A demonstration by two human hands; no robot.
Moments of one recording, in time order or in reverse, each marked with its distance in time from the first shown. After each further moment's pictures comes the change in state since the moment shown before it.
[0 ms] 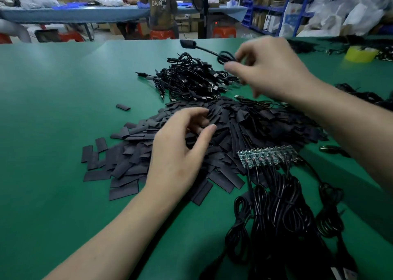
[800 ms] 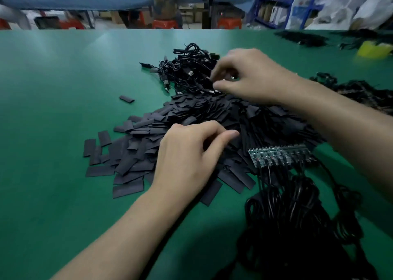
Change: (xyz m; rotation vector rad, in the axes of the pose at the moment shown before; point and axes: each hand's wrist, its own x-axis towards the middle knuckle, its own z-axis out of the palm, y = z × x) left_hand -0.004 -0.003 -0.001 0.090 -0.129 0.052; right_hand 0.022 -0.001 0.038 -0.116 -0.249 -0.217
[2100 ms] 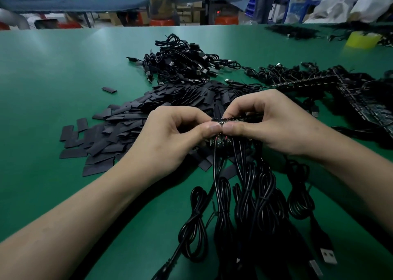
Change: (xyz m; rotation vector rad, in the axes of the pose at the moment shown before) left_hand -0.002 0.024 0.002 -0.435 -0.278 -0.144; right_hand -0.135 0.008 0.008 0.615 -0.055 -0.014
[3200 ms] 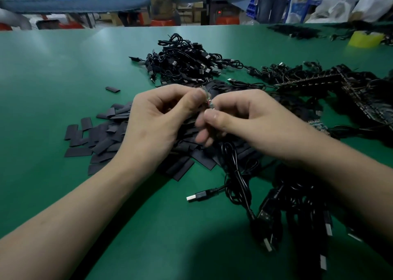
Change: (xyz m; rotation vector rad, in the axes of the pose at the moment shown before) left_hand 0.004 0.005 -0.007 -0.194 0.261 0.135; right_hand 0.006 -0.034 0.024 0.271 -0.070 0.090
